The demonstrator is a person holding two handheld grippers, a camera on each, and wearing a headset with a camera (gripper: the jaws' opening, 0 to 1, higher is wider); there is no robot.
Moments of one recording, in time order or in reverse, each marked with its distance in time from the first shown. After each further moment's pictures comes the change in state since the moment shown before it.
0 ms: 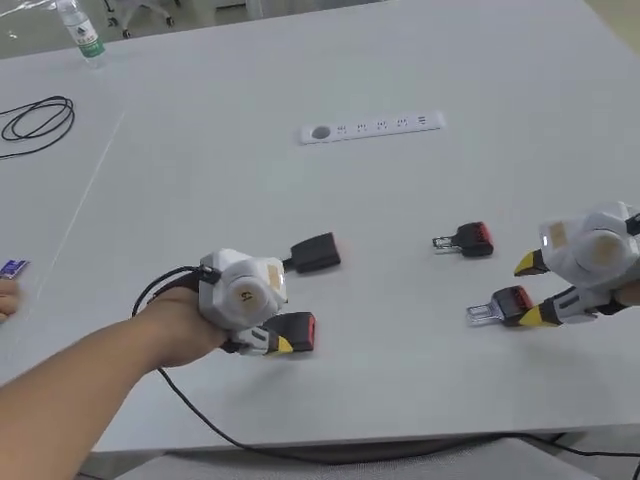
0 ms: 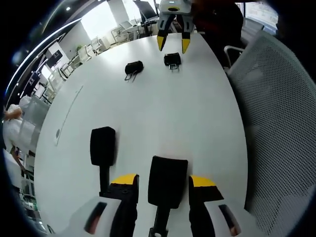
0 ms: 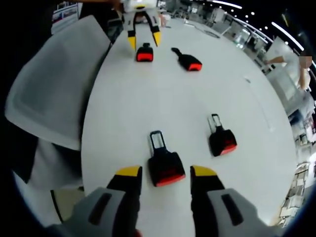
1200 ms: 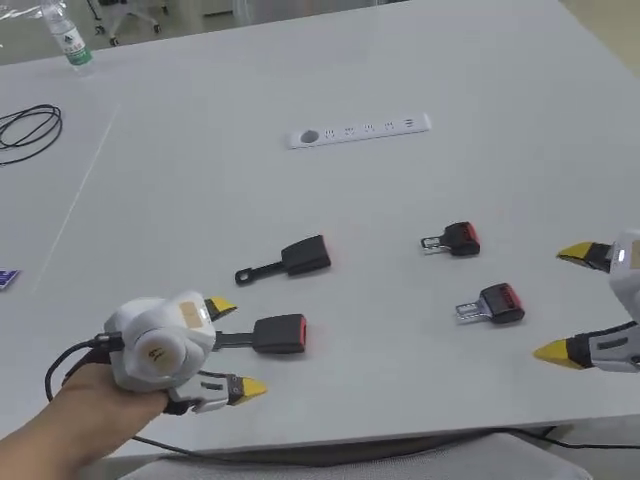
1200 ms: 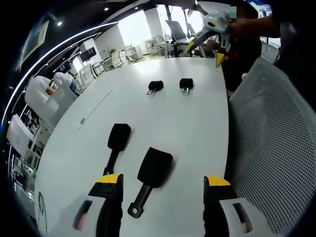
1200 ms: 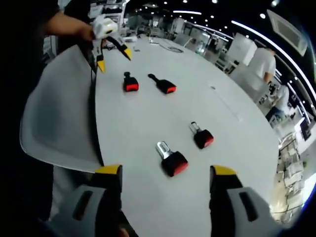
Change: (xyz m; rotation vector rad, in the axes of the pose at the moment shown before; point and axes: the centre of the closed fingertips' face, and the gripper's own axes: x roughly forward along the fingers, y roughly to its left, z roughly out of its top) left arm -0.062 -0.033 -0.010 -0.156 -0.159 0.181; right arm -0.074 0.039 0.017 0.197 -0.159 -0.251
